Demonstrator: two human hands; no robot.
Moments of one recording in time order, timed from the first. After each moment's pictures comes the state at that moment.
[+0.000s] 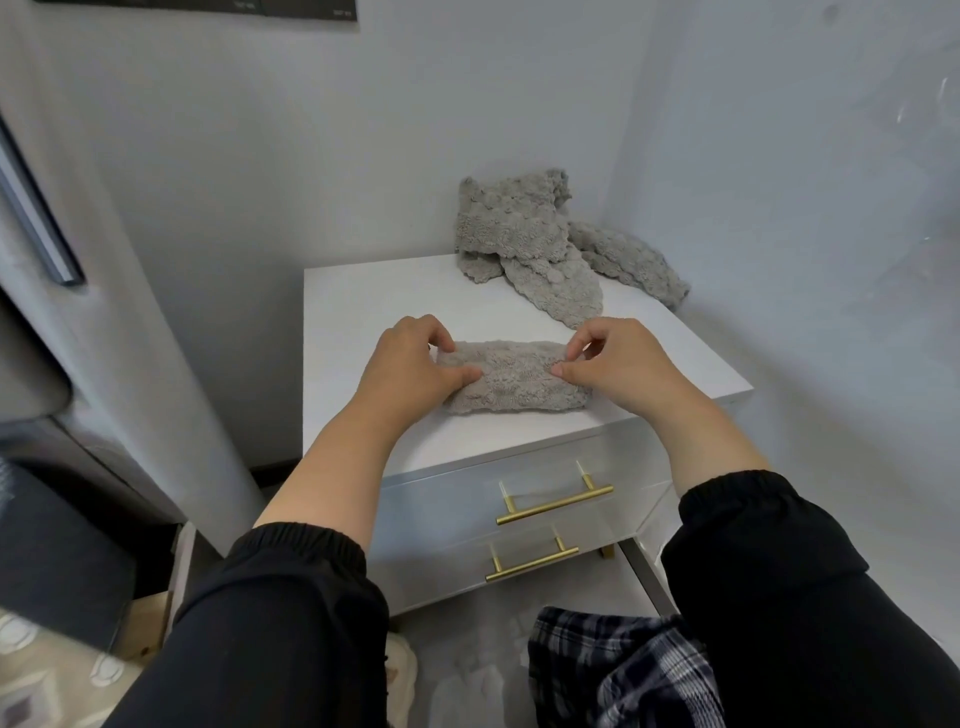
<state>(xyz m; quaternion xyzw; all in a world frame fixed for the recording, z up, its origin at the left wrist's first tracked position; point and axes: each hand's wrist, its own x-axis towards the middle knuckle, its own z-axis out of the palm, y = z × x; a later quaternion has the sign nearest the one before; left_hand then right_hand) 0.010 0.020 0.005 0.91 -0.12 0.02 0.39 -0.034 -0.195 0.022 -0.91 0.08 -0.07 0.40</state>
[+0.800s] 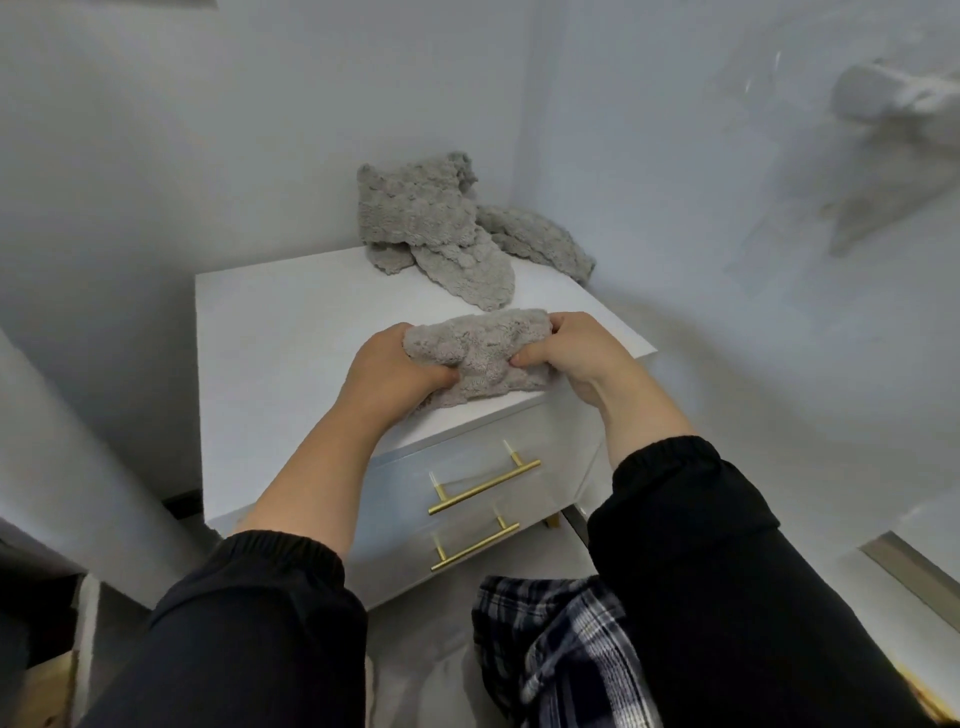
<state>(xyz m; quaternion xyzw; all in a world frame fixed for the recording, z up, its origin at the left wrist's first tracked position) -0.009 -0.034 0.005 0.86 -0.13 -0.07 0.50 -0.045 -0.222 0.017 -0.82 0.21 -0.02 0.53</state>
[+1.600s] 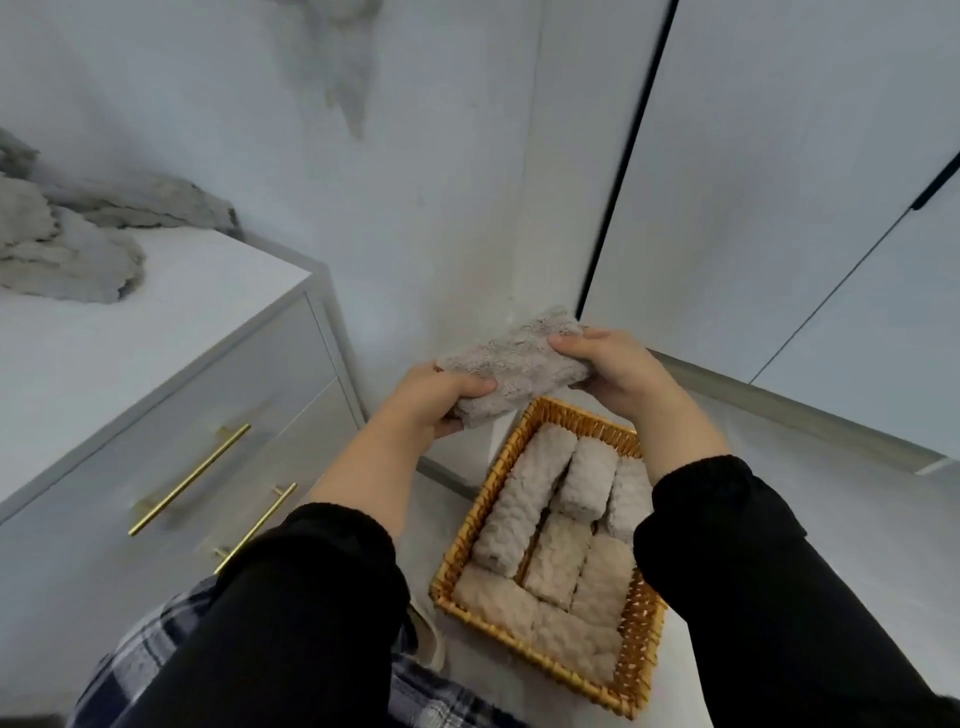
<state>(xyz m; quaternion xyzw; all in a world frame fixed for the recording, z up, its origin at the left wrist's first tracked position) -0.214 -0.261 -0.036 0.67 -0.14 -0.51 0.53 -0.367 -0.393 -0.026 -0.54 0.42 -0.21 0.70</state>
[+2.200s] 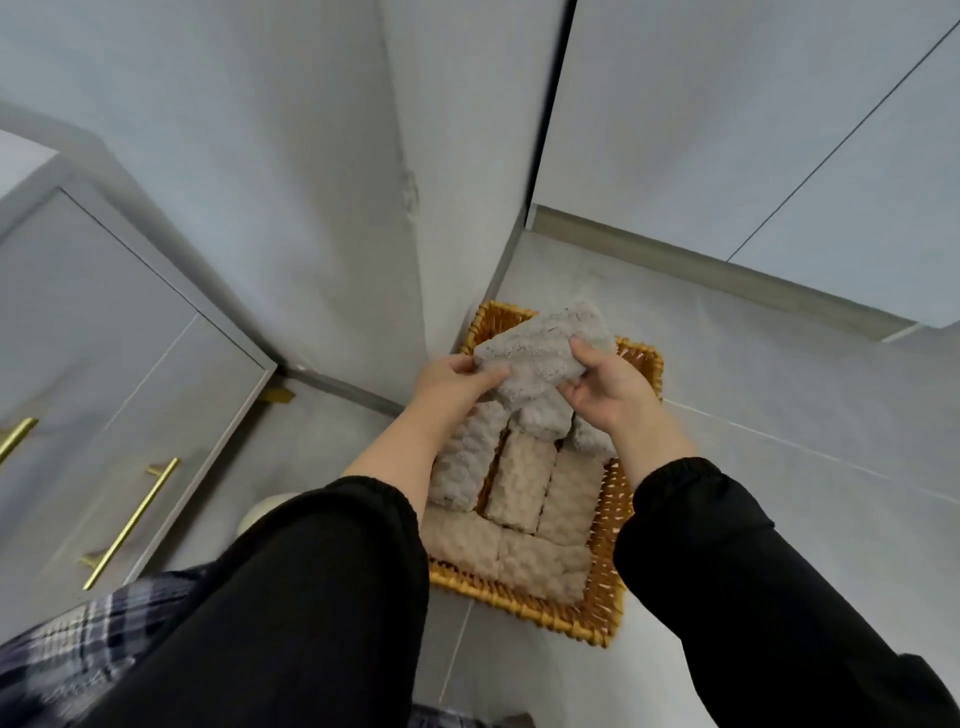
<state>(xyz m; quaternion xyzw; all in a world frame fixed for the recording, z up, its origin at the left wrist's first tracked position) -0.269 -0.333 -0.182 0.71 -0.20 -0.54 0.41 -0.422 -0.426 -0.189 -0.13 0.48 -0.31 0.81</state>
